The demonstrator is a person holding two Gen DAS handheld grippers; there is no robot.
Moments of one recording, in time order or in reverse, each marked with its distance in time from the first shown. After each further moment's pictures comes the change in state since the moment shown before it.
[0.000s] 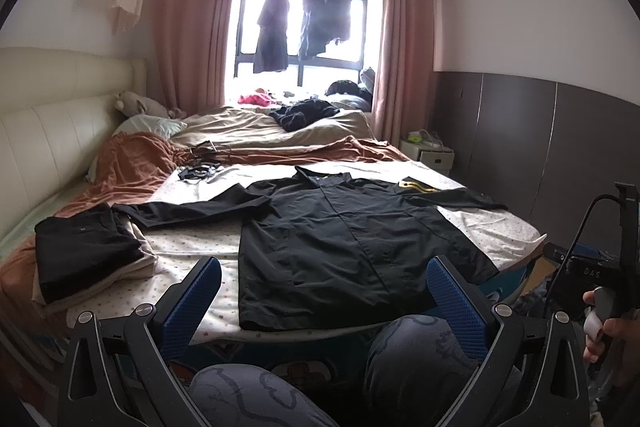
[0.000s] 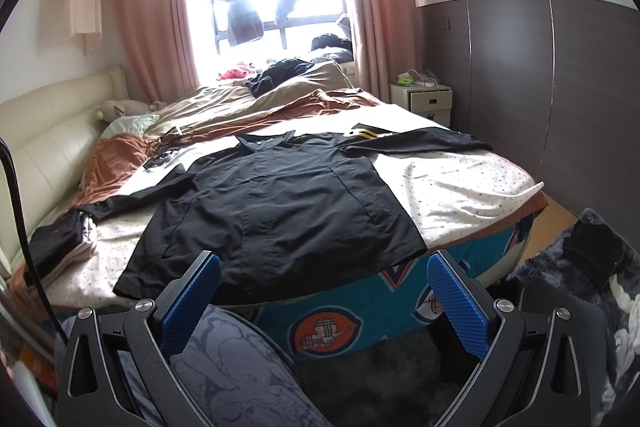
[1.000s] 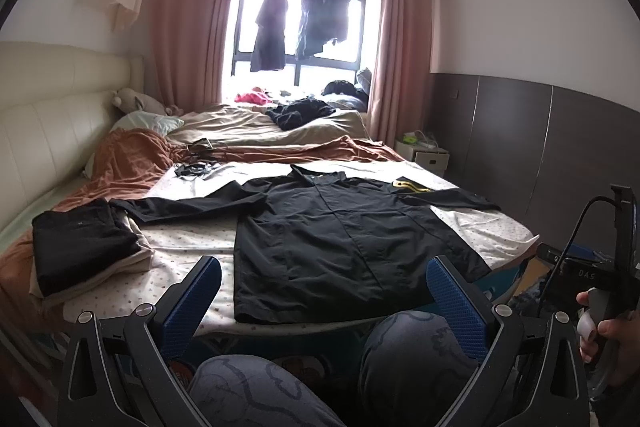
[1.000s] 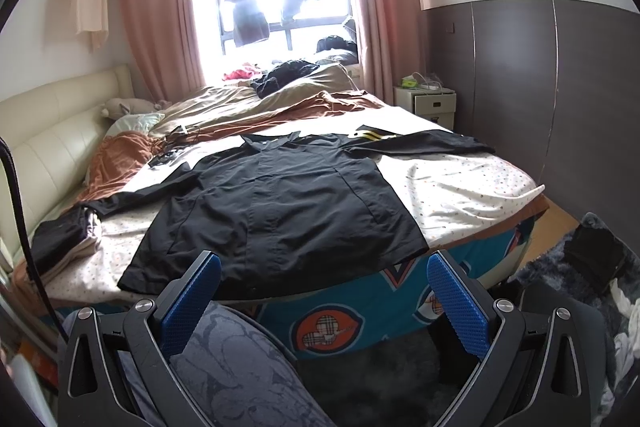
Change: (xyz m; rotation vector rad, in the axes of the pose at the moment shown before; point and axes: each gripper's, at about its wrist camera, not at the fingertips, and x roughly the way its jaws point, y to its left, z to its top) left arm -0.003 -0.008 -0.001 -0.008 0.006 -0.011; right arm -0.008 0.002 -0.005 -0.013 -0.011 0.014
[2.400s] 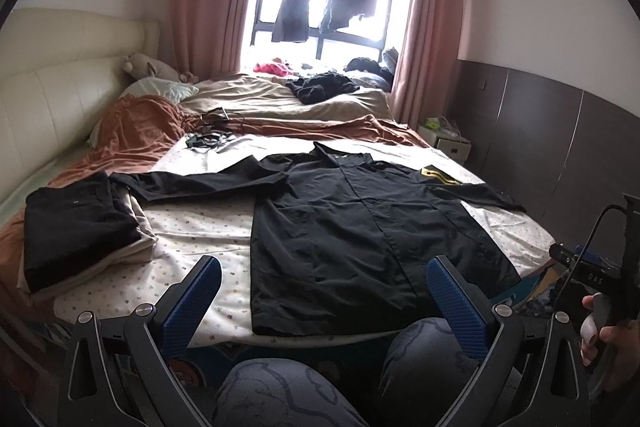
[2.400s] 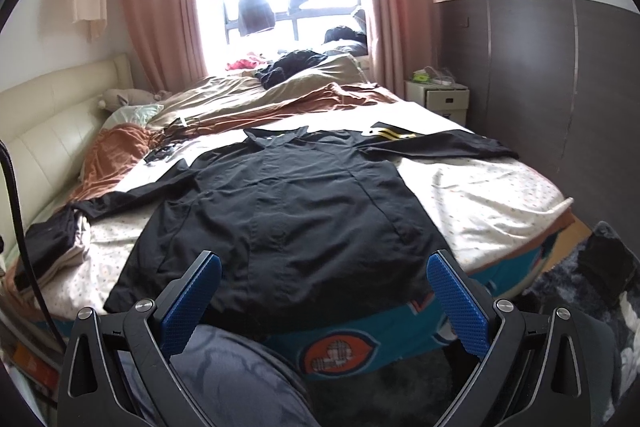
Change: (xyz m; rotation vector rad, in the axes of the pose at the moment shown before) left arm 0.077 0.059 0.014 -0.085 0.099 0.044; right arm 0.084 0.027 0.033 -0.025 0.036 0.024
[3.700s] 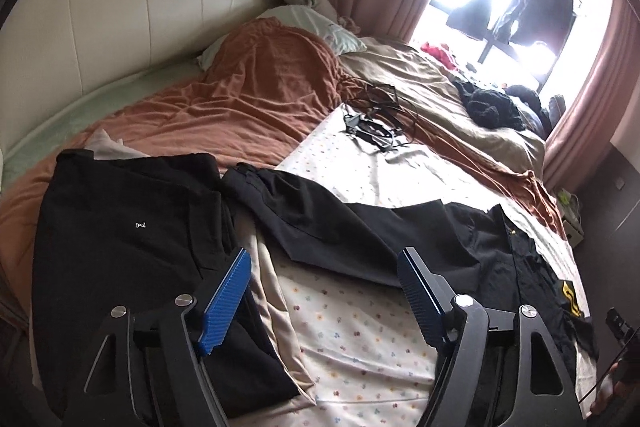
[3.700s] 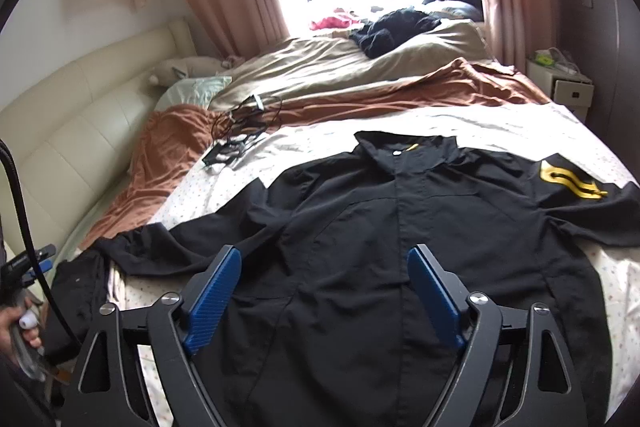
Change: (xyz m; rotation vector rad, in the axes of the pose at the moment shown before) left arm 0.193 0.317 0.119 -0.459 0.160 0.332; right arm 0.294 0.174 0.165 -0.079 0.188 0.320
